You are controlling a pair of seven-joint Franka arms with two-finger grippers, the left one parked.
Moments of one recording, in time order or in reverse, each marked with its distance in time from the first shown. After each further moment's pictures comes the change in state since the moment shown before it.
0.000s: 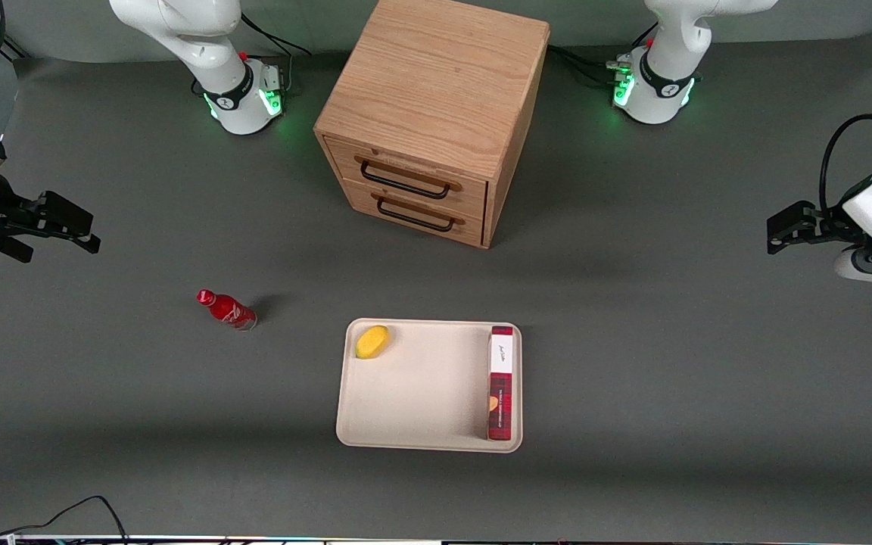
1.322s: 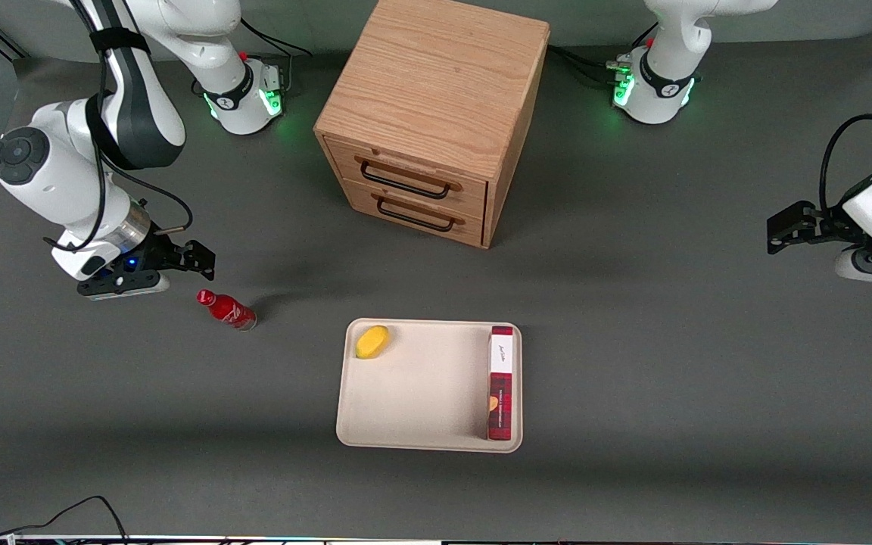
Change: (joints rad) arm -0.005 -0.082 0.043 -0.751 0.000 0.675 0.022
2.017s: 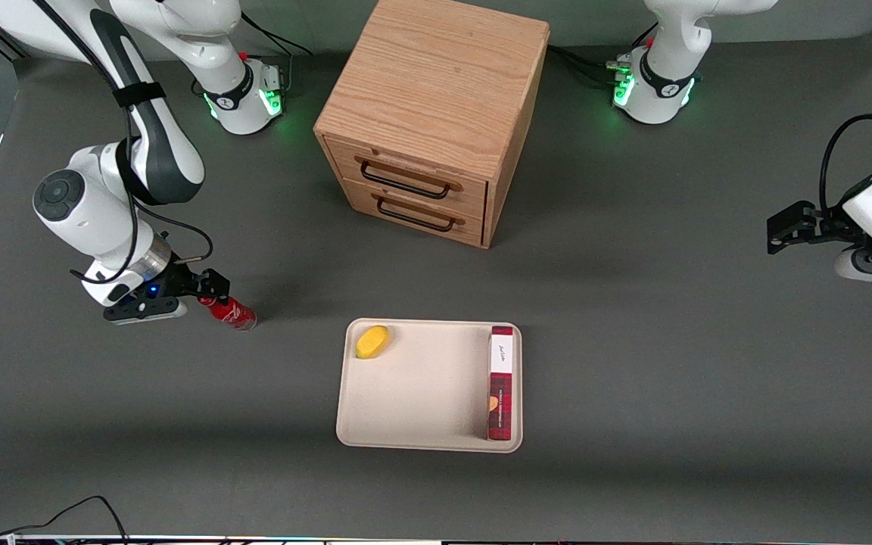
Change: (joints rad) arm -0.003 0.153 0.001 -0.007 -0.022 0.213 -0.001
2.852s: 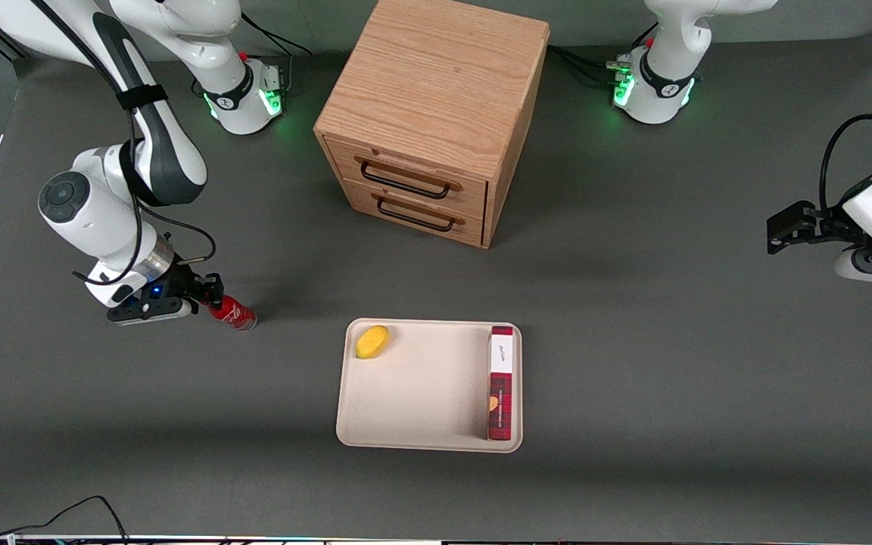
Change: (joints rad) arm 0.000 0.001 0.001 -0.010 -0.015 0.000 0.000
